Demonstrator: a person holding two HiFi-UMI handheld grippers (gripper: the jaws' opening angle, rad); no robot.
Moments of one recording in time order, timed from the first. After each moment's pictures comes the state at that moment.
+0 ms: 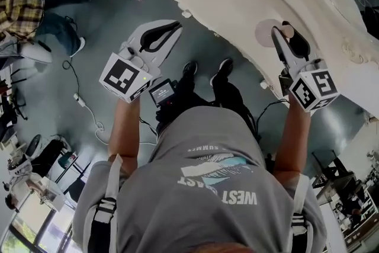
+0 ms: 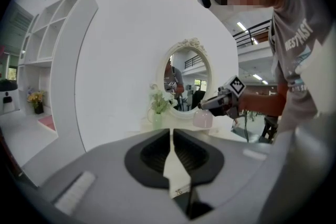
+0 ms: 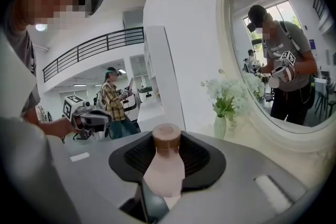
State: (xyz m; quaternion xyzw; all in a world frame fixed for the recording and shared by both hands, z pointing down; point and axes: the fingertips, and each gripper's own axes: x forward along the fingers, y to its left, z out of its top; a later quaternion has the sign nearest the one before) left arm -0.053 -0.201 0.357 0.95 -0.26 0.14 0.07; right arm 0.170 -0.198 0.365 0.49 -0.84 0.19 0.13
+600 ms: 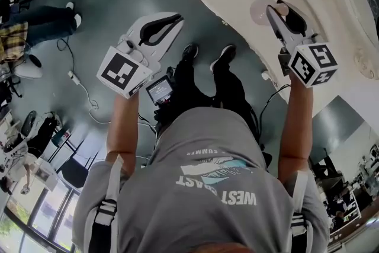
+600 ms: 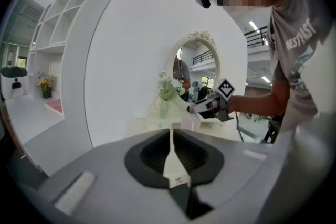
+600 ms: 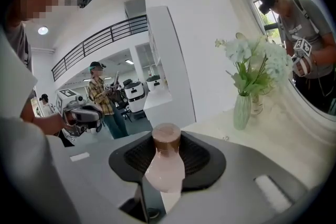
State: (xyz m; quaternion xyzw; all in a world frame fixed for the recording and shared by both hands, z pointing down) left arm -0.074 -0.210 0.433 0.93 -0.29 0.17 0.13; right arm 0.131 -0.261 0.465 0.42 -0.86 0.23 0.18
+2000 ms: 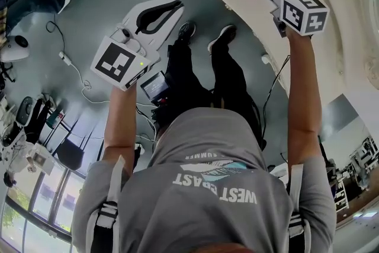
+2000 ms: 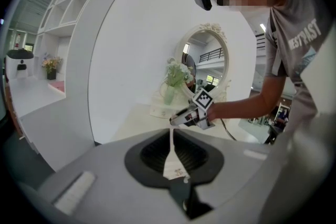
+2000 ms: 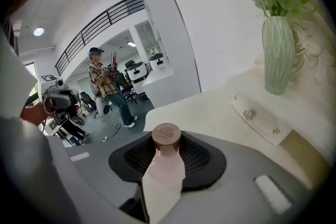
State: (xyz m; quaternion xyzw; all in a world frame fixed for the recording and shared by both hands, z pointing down) left arm -0.085 -0.220 0.506 0.92 -0.30 0.17 0.17; right arm 0.088 -0.323 0.622 0.35 -0.86 0.28 0.26
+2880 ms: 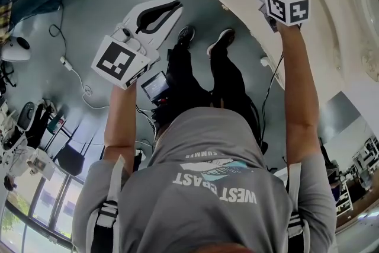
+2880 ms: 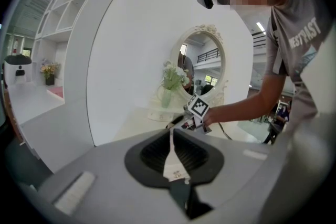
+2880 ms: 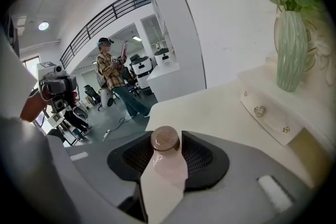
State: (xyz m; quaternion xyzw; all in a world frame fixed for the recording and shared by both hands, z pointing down) left arm -0.078 -0.212 0.490 0.93 -0.30 0.16 0.15; right arm 0.074 -0.311 0.638 0.32 -0.86 0.27 0.29
